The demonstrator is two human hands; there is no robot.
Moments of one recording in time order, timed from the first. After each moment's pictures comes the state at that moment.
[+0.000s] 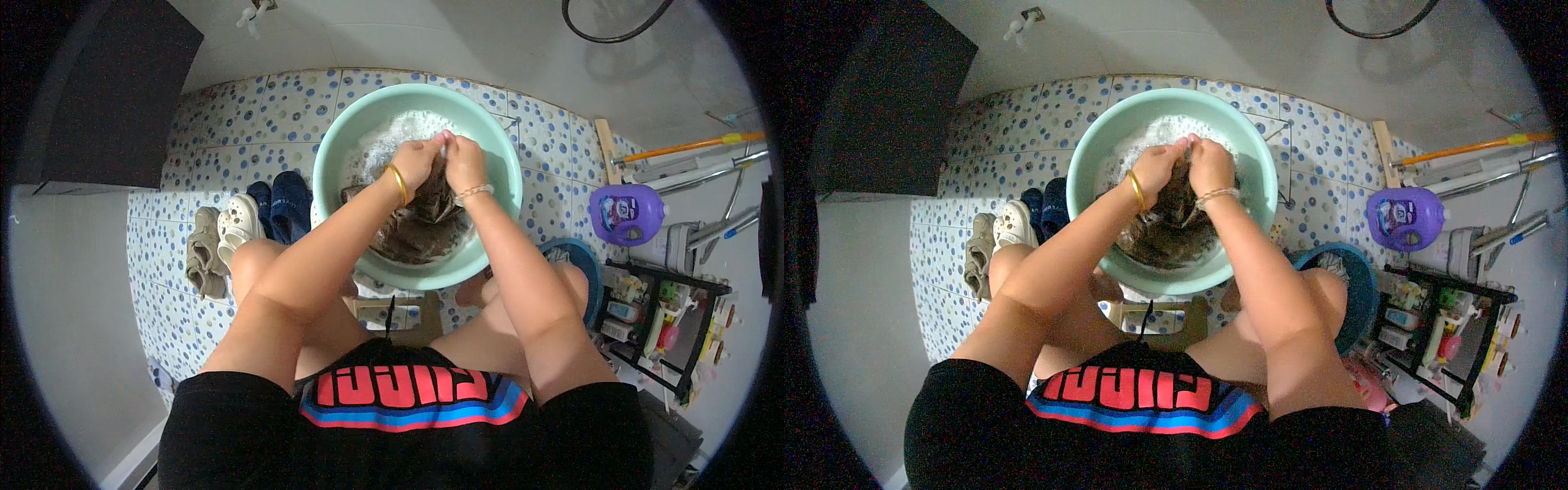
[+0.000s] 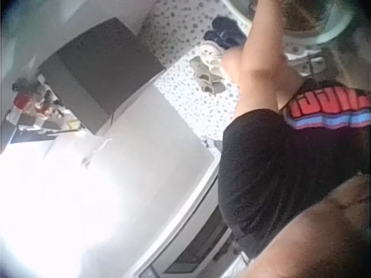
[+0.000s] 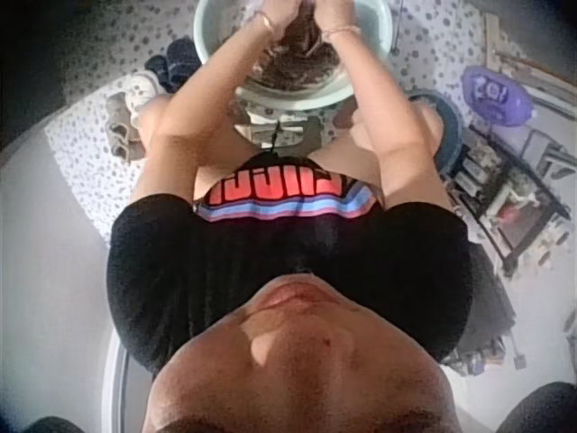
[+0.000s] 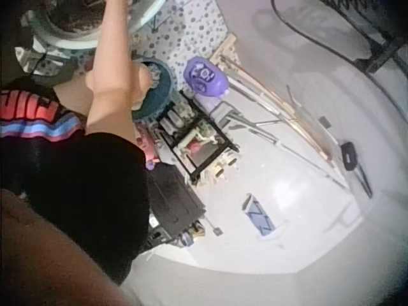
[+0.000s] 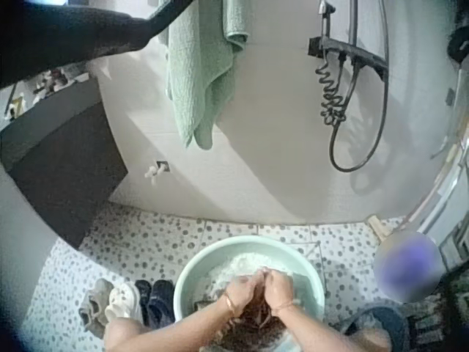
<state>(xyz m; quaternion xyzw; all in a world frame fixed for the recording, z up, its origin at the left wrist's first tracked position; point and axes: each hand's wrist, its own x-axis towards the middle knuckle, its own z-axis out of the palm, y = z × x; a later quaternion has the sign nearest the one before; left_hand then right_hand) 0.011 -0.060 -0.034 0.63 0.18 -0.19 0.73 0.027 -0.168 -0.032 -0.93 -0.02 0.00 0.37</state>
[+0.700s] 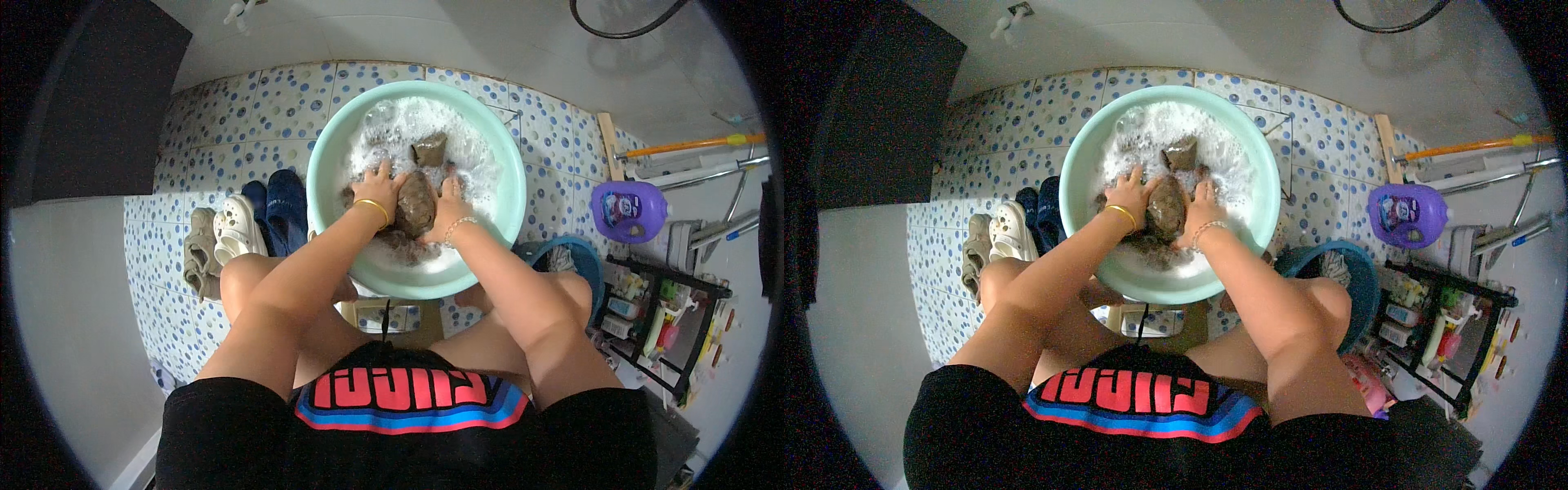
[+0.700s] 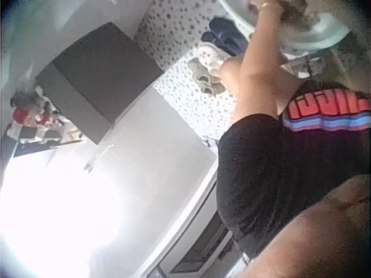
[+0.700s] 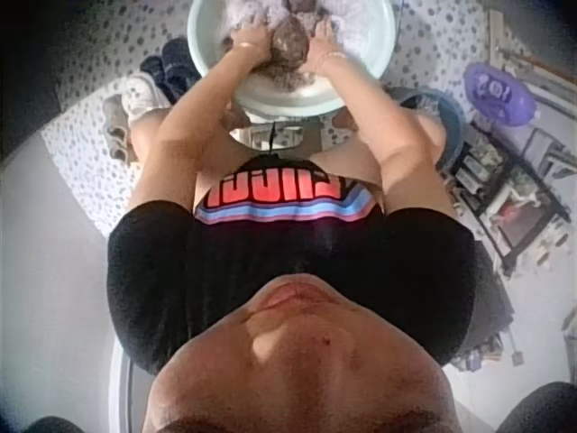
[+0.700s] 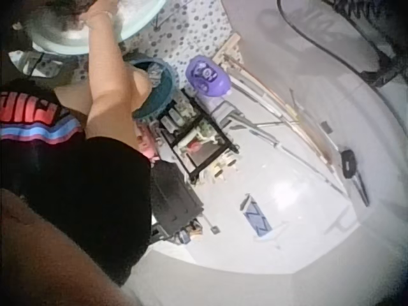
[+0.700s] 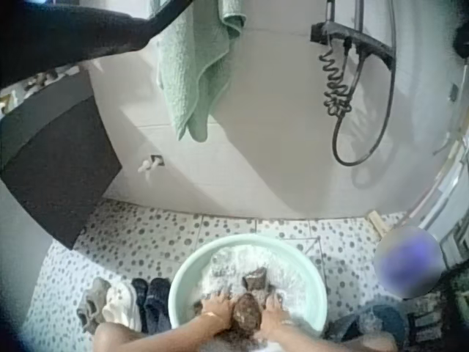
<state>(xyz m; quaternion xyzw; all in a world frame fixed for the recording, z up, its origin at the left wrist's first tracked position) -0.014 -0.031 -0.068 0.93 -0.04 -0.36 0.01 -0.017 -0.175 -0.079 -0.90 -0.15 0.40 -0.04</state>
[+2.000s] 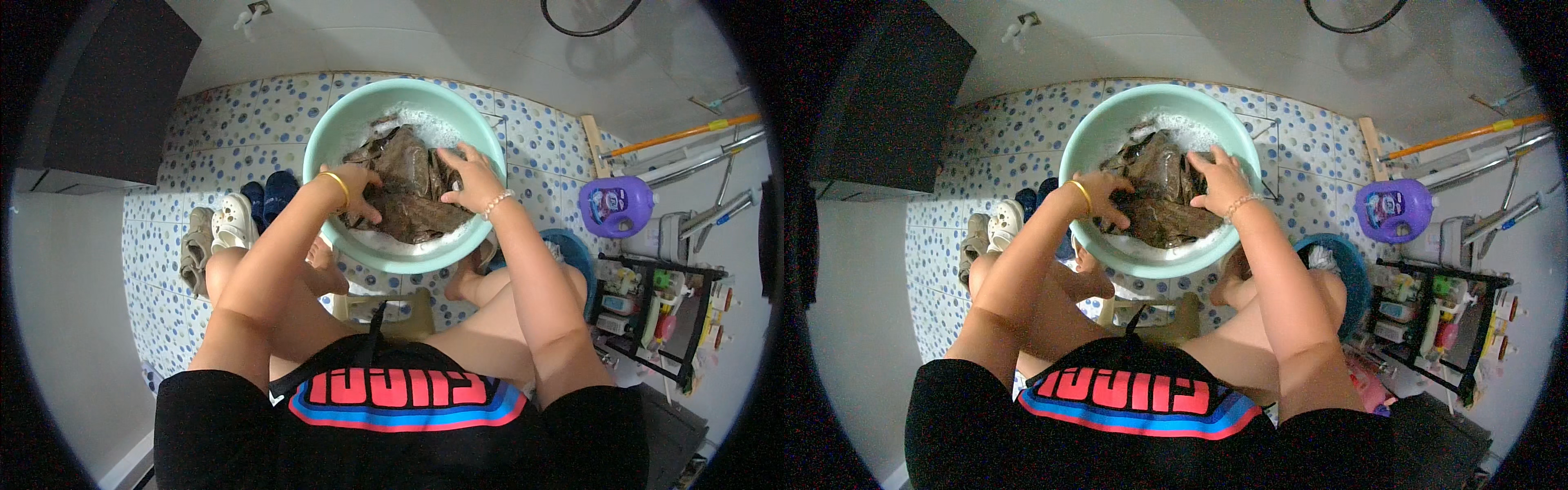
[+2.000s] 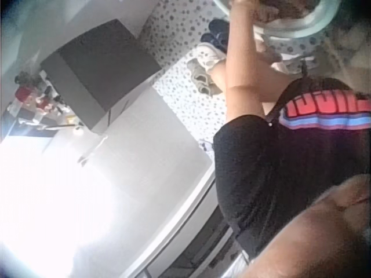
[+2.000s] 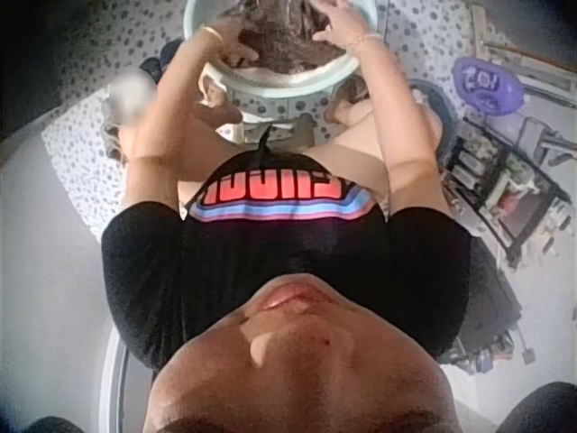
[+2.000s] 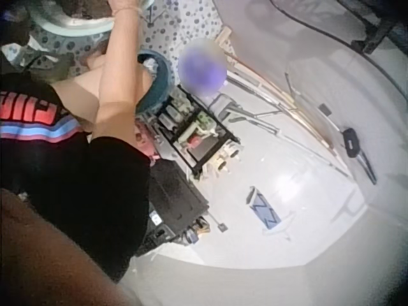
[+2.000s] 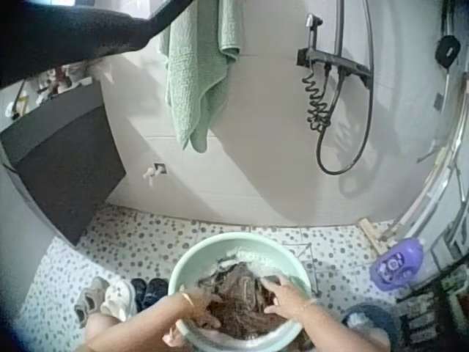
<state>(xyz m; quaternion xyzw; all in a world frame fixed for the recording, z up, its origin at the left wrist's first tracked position) -0.031 0.005 0.006 0.91 -0.12 -0.40 0.09 -0.012 -0.227 0.004 -0.94 -0.17 0.24 0.17</state>
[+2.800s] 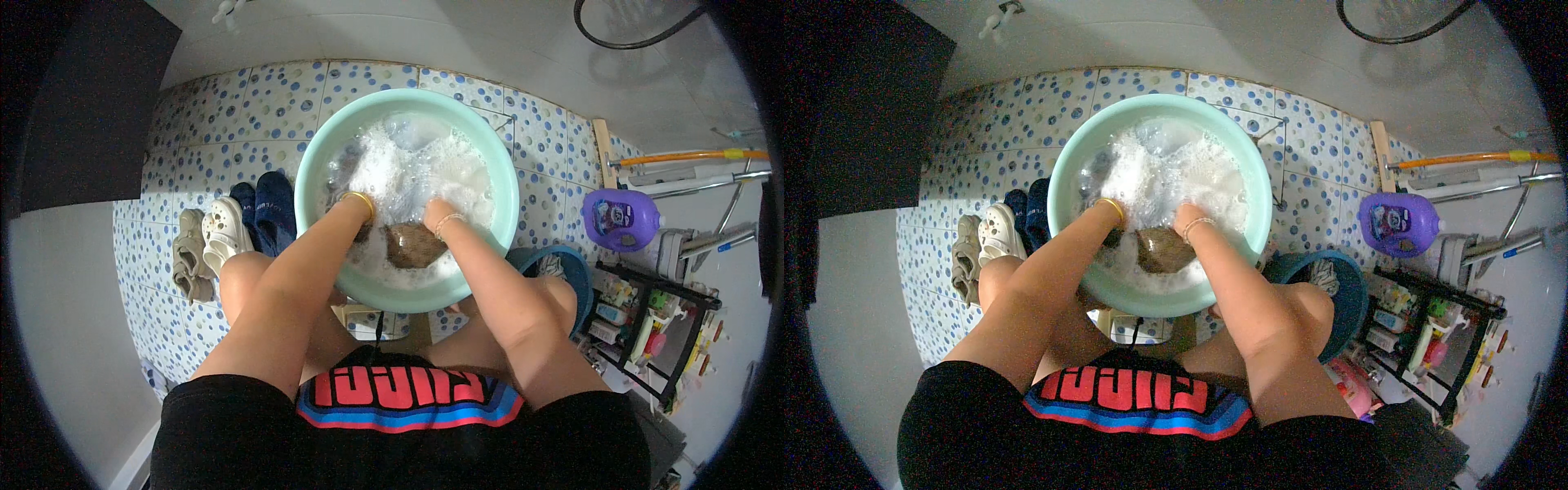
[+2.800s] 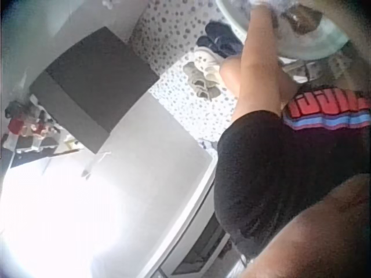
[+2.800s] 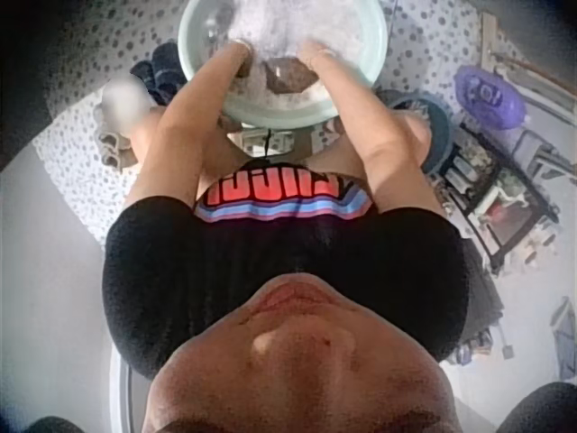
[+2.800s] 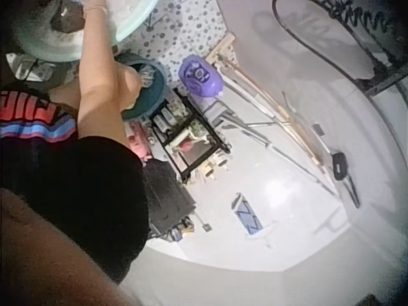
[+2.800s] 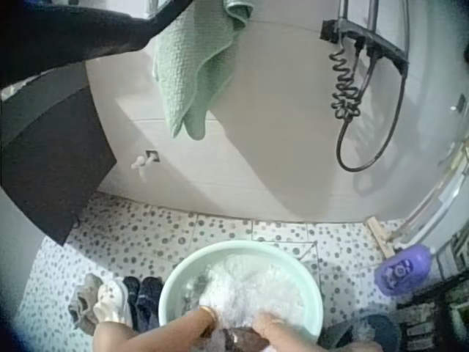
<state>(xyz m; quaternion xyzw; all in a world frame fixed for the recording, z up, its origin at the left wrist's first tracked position) 0.021 -0.023 -0.138 0.98 -0.20 -0.08 -0.02 0.011 -0.176 -0.123 -0.90 -0.14 0.41 0.05</state>
